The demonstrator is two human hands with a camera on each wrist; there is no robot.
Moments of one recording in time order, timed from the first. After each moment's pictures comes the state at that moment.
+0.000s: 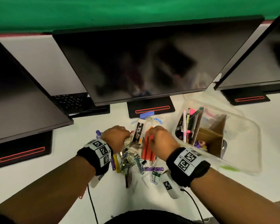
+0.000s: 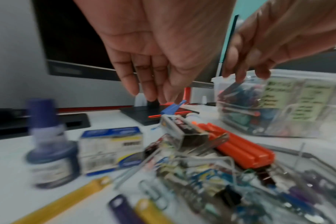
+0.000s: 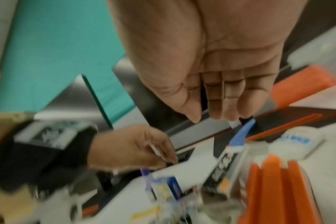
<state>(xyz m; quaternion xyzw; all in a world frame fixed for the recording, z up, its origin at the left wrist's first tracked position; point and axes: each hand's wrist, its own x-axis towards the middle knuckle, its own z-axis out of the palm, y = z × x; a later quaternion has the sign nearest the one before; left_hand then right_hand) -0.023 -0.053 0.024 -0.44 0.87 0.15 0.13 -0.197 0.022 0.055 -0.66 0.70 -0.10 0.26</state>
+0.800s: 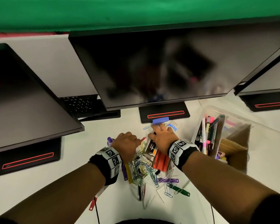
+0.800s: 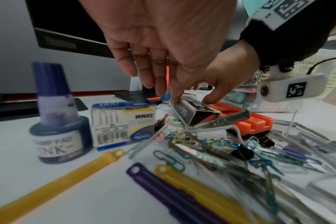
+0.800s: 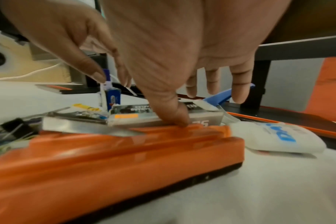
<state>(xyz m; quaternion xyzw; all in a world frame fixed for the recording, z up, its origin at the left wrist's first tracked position) -0.011 -0.071 -0.011 -0.39 0.90 0.07 0.17 -0.187 -0.059 -0.009 -0.77 0.59 0.22 0.13</state>
